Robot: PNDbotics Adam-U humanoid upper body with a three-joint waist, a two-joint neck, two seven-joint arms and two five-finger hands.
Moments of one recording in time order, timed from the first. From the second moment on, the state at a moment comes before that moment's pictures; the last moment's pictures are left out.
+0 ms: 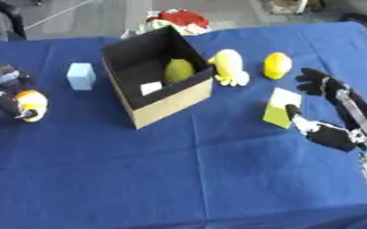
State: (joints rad) left arm -0.77 0.63 -0.09 -0.85 -0.96 -0.13 -0.54; right arm -0.19 -0.29 0.04 -1.76 0.39 -0.15 0.18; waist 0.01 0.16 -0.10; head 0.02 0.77
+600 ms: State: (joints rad) left arm -0.86 0.63 -0.09 -1.08 -0.87 -0.14 -0.49; right arm -0.19 -0.29 0.04 -1.76 0.39 -0.15 0.18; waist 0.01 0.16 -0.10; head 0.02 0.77
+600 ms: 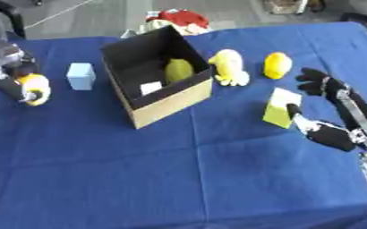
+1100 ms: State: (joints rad) left arm -0.97 0.46 -0.23 -1.18 -0.82 -0.16 -0.39; right arm -0.19 -0.29 0.04 -1.76 0.39 -0.16 0.18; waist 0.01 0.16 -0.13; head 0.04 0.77
